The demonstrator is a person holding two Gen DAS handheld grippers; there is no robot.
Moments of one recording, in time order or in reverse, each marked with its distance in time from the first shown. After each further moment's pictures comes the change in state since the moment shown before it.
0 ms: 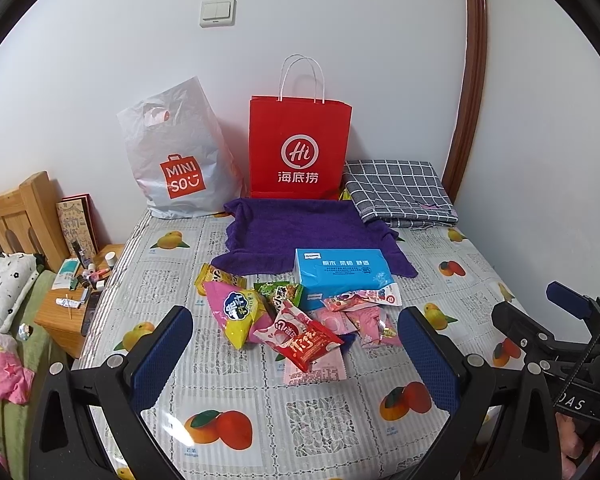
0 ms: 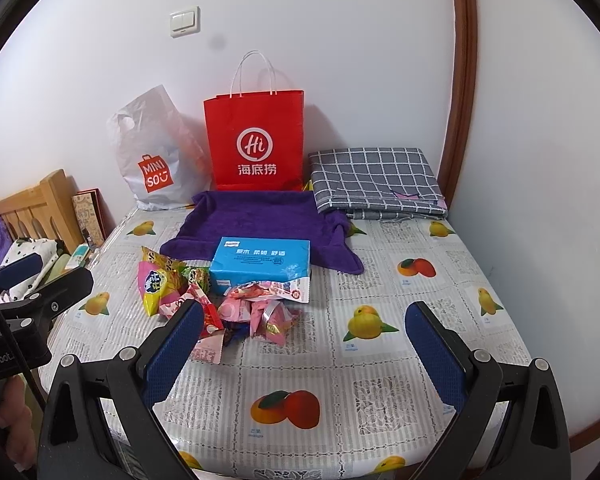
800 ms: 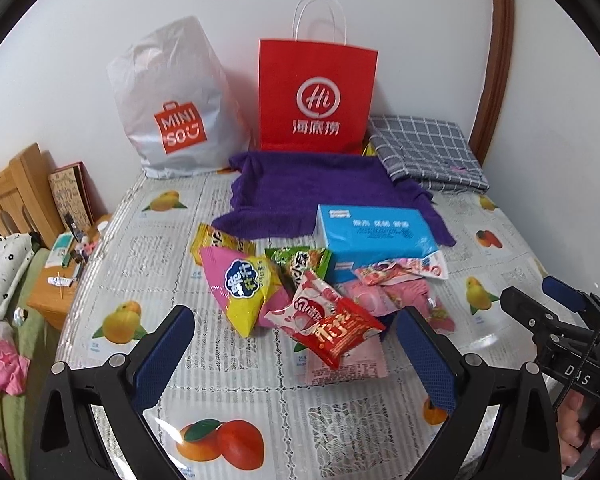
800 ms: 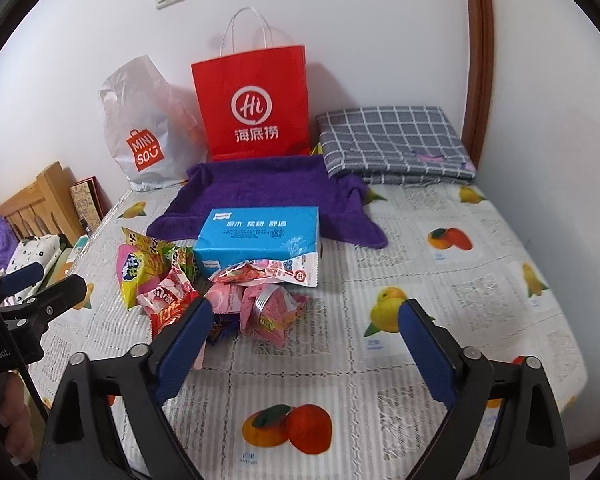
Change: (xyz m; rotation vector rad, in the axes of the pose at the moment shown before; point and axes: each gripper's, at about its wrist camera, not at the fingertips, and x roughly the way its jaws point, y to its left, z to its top) left arm 0.090 0.016 -0.024 -0.003 0.130 0.031; right arm 0.098 -0.010 -0.023 0.043 0.094 0.076
